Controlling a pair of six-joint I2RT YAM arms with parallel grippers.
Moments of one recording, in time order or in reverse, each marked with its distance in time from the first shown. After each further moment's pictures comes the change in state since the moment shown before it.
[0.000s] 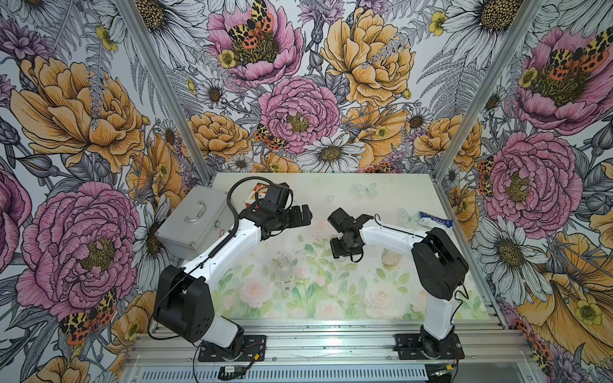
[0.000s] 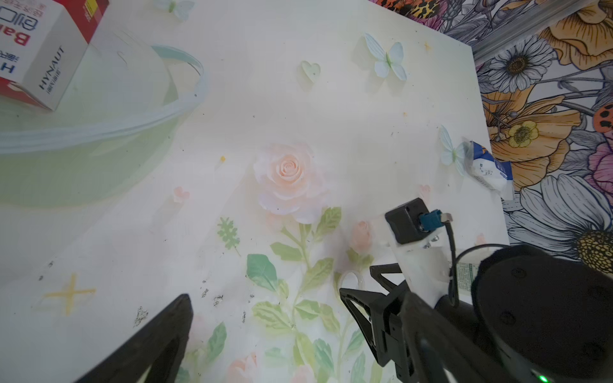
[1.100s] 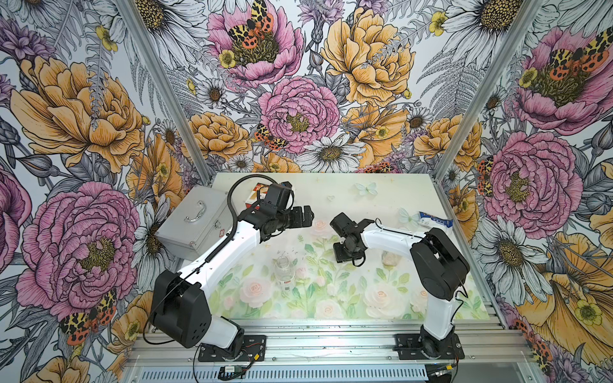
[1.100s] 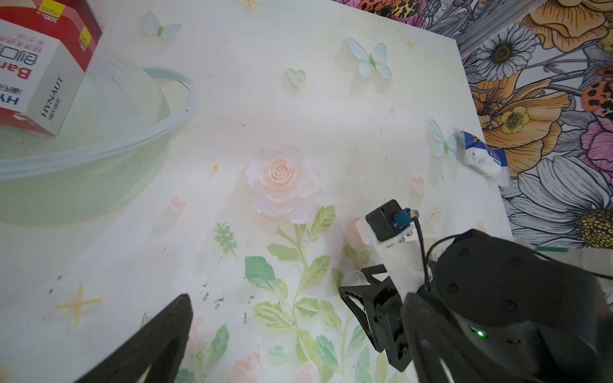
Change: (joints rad) left arm -0.028 -0.027 0.000 0.000 -0.013 0.051; right arm 0.012 -0.010 -0.075 0.028 -0.013 0.008
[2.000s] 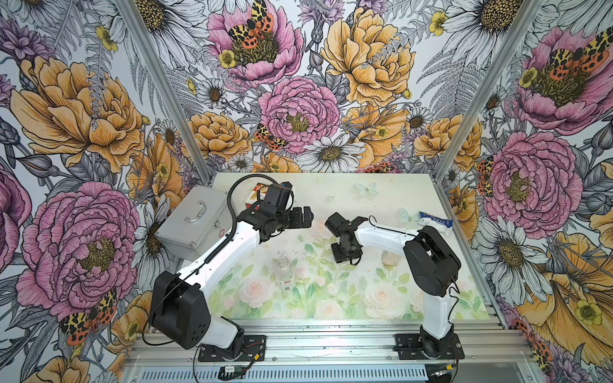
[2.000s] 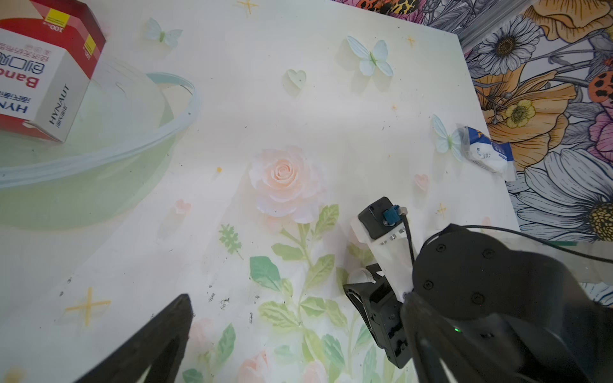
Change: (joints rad) left arm 0.000 -0.005 -0.007 0.000 -0.005 0.026; right arm 0.009 0.061 0.085 -0.080 0.049 -0.023
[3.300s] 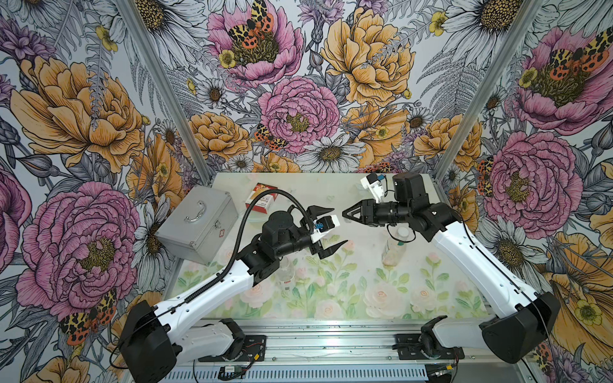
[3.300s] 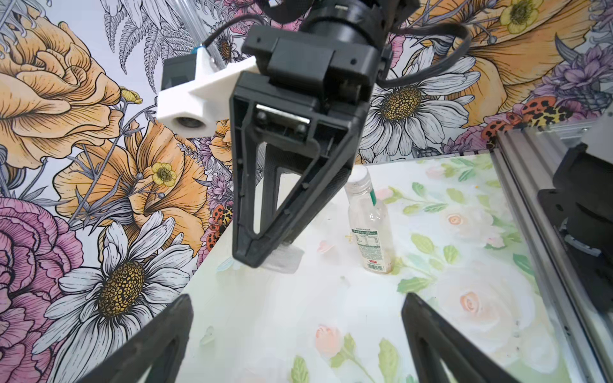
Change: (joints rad) left arm -0.286 -0.267 -0.328 0.695 0.240 0.929; right arm -0.252 -0.623 0.016 0.158 -0.772 0.106
